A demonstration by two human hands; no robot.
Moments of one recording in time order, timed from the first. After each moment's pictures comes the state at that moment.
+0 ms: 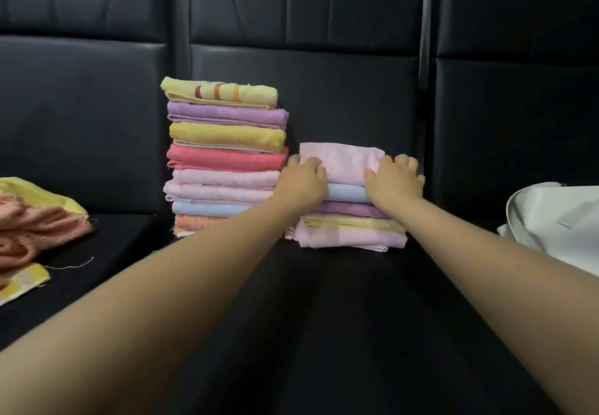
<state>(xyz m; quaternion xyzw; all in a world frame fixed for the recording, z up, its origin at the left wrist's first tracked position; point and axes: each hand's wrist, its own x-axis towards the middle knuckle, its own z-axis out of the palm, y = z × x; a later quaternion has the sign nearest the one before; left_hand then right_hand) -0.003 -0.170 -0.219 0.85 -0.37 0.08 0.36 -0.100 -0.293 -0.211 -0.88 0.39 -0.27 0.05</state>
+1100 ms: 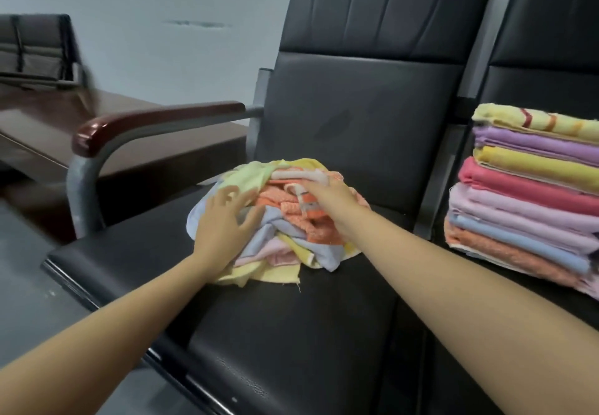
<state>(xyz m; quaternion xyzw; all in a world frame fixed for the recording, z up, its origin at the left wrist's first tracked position) 0.087 0.377 -0.286 0.91 -0.07 0.23 0.33 0.087 0.184 -0.214 -0.83 -0.01 -0.03 0.56</state>
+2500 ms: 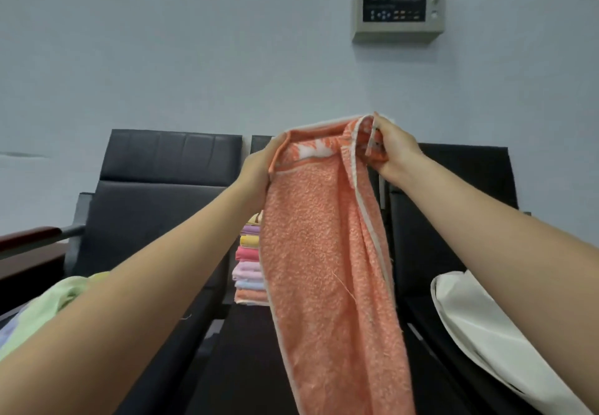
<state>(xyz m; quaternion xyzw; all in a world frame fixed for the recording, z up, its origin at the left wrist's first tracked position) -0.189 0.084 0.046 0.52 -0.33 -0.10 0.78 -0.296 -0.089 0.091 -0.58 0.03 -0.44 0.69</state>
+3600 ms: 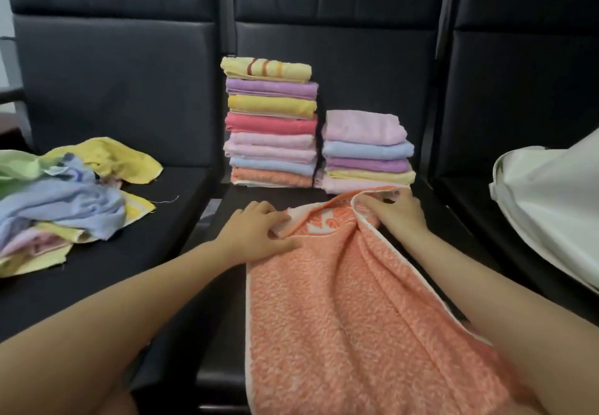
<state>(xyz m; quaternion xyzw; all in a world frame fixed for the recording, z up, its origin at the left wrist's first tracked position) -0.066 0.045 -0.279 0.89 -0.44 -0.01 0.10 -0.204 -0.187 -0.265 -0.80 0.41 -0.22 0.38</state>
